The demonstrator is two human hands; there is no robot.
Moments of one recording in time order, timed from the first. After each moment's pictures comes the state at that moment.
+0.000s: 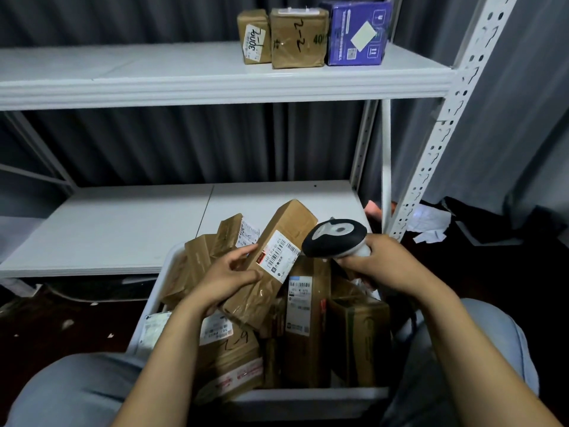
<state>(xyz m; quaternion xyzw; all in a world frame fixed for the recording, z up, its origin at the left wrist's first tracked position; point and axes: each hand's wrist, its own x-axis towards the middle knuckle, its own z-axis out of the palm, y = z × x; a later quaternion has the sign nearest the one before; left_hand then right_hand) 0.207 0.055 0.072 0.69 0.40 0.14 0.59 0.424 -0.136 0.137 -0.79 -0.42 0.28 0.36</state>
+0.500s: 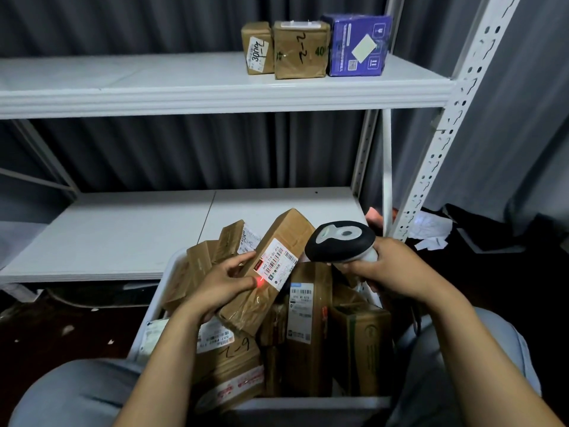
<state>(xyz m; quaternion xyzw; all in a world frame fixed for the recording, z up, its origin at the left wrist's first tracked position) 0.202 0.060 0.073 0.69 0.40 0.13 0.58 0.425 -0.143 0.153 -0.79 -0.45 0.24 0.33</state>
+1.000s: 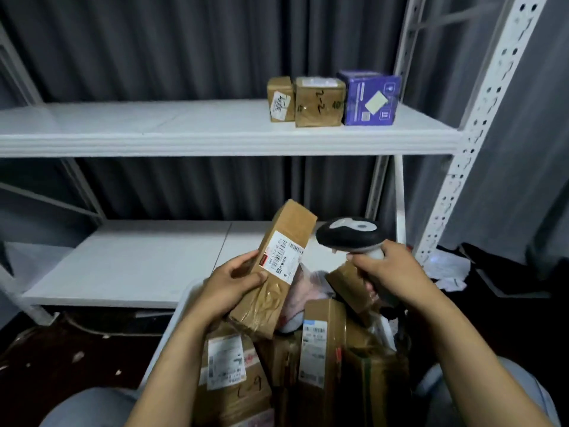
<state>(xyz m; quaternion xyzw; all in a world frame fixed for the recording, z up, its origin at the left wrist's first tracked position) 0.199 0.063 0.137 0.68 0.38 0.25 0.57 0.420 -0.107 0.185 -0.74 -0.39 0.24 0.49</state>
